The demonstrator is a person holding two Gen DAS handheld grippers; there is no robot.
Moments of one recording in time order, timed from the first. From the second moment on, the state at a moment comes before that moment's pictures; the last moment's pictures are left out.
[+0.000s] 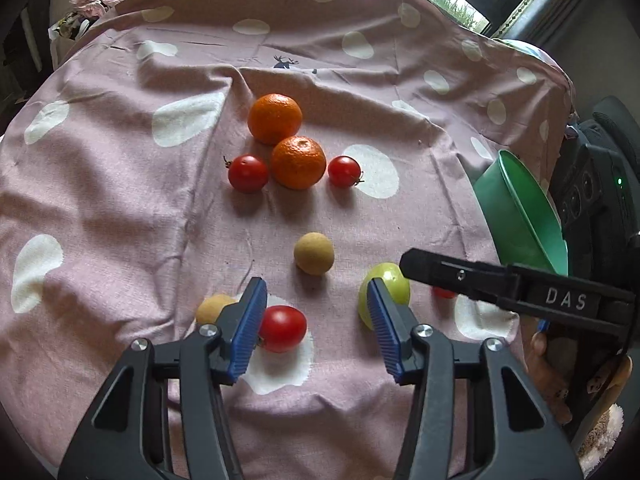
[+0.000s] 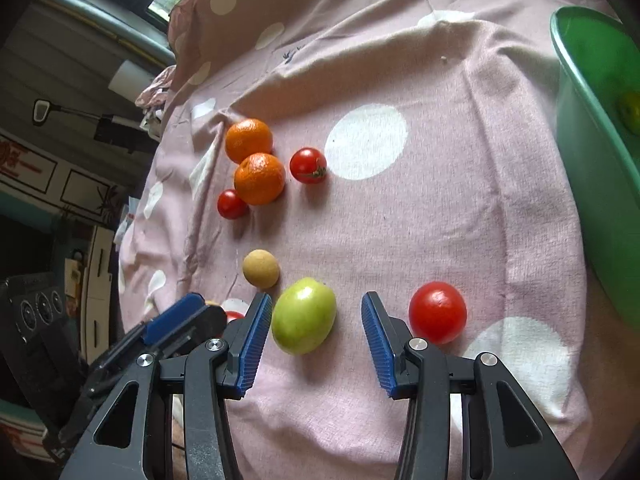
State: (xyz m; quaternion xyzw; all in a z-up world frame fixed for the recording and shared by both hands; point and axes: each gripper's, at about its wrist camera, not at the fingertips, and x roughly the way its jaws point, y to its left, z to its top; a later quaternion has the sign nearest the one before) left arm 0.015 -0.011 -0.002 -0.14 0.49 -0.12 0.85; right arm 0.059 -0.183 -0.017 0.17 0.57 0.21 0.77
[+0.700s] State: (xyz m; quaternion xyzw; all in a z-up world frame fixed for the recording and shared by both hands) left arm 0.019 -0.061 -0.027 -0.15 0.53 -0.20 0.81; right arm 0.060 -0.171 -0.030 0.16 0.58 0.21 0.77
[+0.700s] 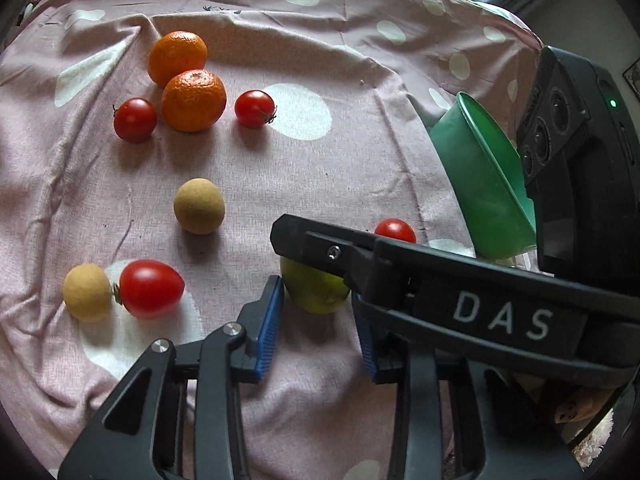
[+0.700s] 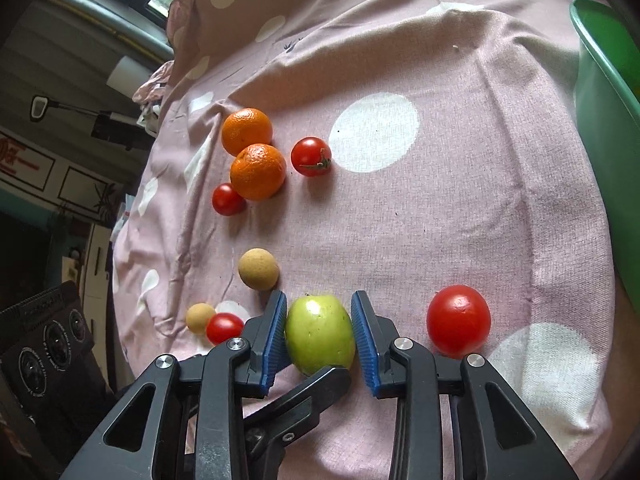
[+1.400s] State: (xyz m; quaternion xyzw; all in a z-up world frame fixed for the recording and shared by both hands) left arm 0.003 -0.091 0.047 -0.10 0.41 -0.23 0.87; right arm 0.037 -0.208 0.042 0.18 0.48 0.22 0.83
